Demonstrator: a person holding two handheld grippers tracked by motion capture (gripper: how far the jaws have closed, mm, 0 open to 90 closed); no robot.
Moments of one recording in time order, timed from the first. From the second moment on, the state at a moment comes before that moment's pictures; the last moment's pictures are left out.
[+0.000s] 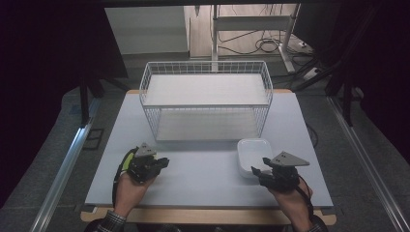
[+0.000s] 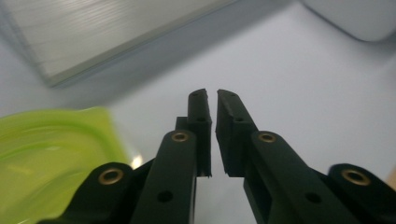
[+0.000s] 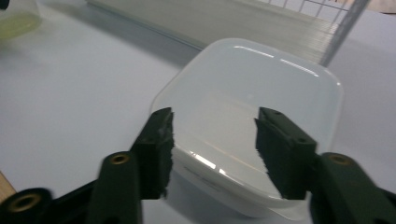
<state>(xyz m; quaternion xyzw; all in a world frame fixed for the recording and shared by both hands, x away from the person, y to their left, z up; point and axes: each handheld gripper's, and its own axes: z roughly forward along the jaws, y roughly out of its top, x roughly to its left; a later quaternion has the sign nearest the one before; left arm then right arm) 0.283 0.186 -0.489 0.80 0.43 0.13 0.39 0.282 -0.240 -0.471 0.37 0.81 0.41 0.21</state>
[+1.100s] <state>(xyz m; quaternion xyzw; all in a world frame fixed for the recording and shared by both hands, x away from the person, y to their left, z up) 0.269 0.142 -0.510 0.84 0.34 0.10 0.41 0.369 -0.263 -0.482 0.45 0.79 0.37 0.20</state>
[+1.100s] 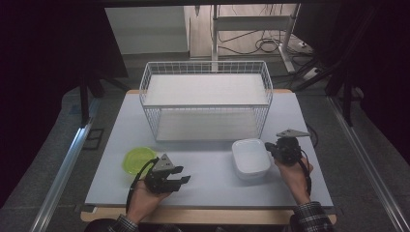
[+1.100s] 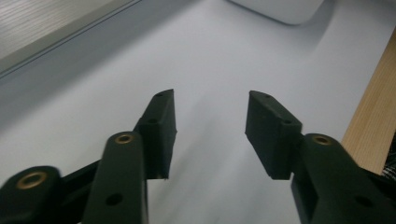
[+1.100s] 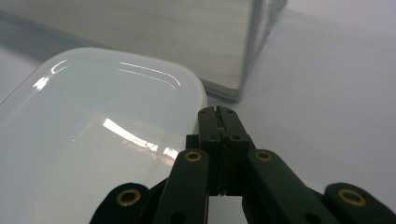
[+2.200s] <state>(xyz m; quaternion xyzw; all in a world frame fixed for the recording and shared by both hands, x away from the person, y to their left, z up) 0.315 0.112 -0.508 0.83 0.35 0.09 0.42 0.268 -0.225 -0.478 0.38 0.83 0.38 0.13</state>
